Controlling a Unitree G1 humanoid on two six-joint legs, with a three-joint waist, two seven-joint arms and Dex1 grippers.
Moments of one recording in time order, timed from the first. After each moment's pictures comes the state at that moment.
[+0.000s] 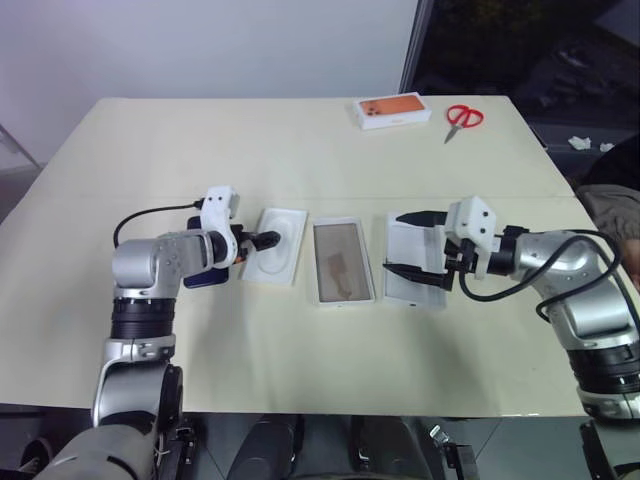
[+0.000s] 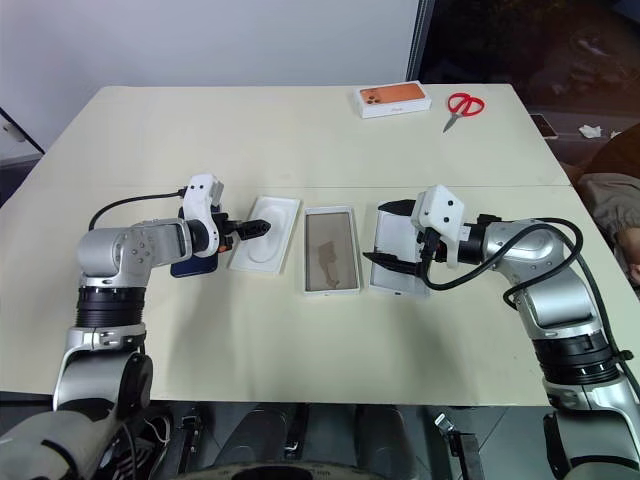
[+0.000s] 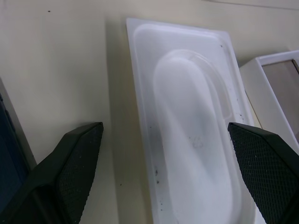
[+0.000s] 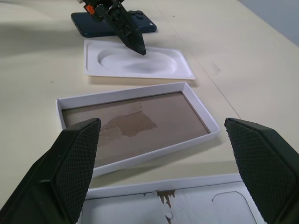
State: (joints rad) left arm -0.68 0.36 0.18 0.13 -0.47 1.20 -0.33; right arm -0.40 -0.76 0.01 -0.14 0.34 0.27 1.06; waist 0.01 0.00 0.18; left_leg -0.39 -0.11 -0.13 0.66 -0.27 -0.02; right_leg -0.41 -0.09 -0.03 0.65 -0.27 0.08
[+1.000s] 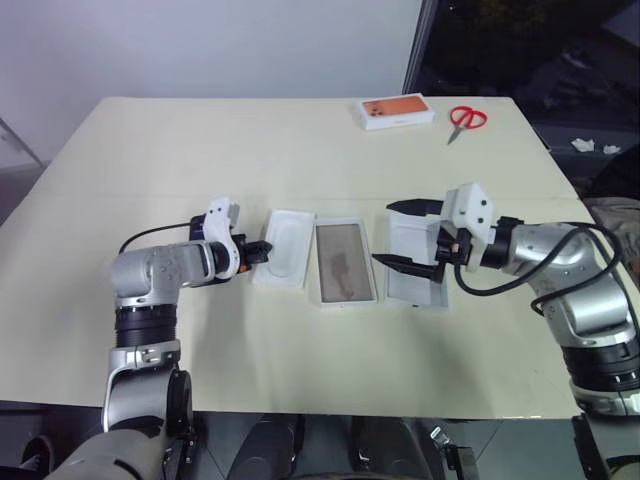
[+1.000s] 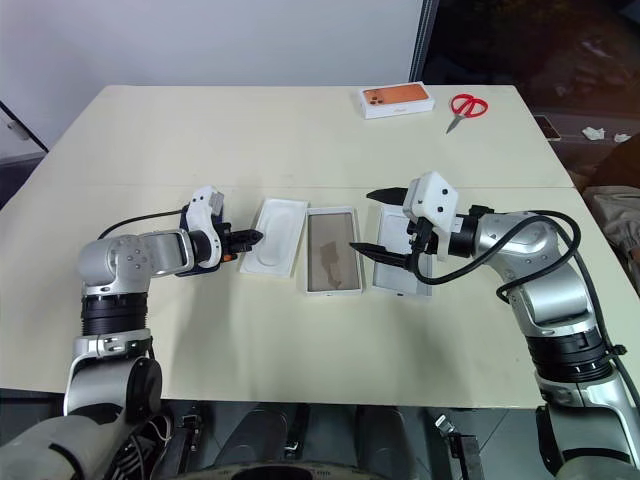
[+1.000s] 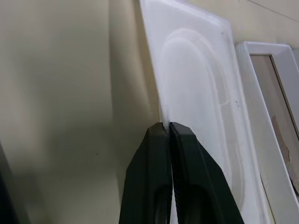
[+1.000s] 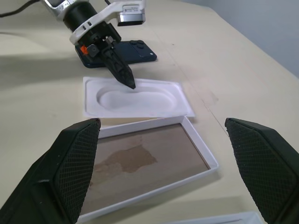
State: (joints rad) left arm -0.64 0.31 0.26 0.12 -0.52 1.29 -0.34; right arm -0.44 -0.73 0.01 -0.21 0.39 0.34 1.02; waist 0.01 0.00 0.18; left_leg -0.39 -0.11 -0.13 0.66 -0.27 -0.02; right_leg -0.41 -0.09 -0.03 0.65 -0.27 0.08
